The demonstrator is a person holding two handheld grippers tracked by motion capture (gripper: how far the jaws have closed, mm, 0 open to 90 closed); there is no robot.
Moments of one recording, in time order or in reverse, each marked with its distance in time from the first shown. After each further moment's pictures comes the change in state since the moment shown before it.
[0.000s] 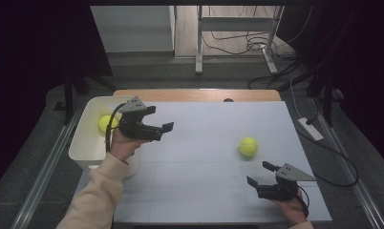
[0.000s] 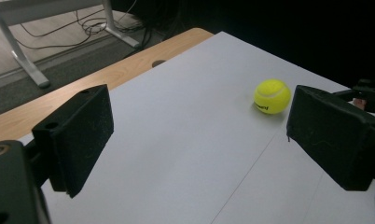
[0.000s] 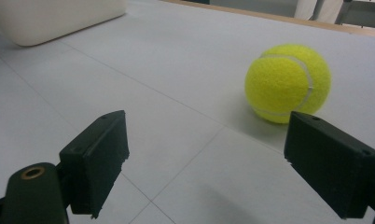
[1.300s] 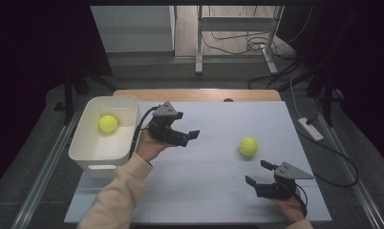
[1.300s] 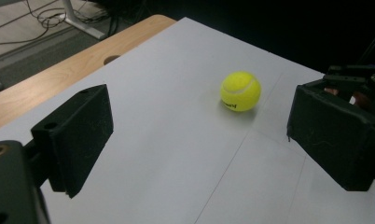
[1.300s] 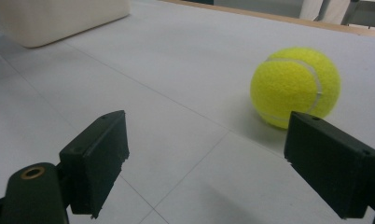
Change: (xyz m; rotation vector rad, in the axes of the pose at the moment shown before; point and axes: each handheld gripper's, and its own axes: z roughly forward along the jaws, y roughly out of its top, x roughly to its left) left arm -0.035 0.007 0.063 0.065 -0.106 0.058; right arm 0.000 0.002 0.005 0.003 0.018 -0.005
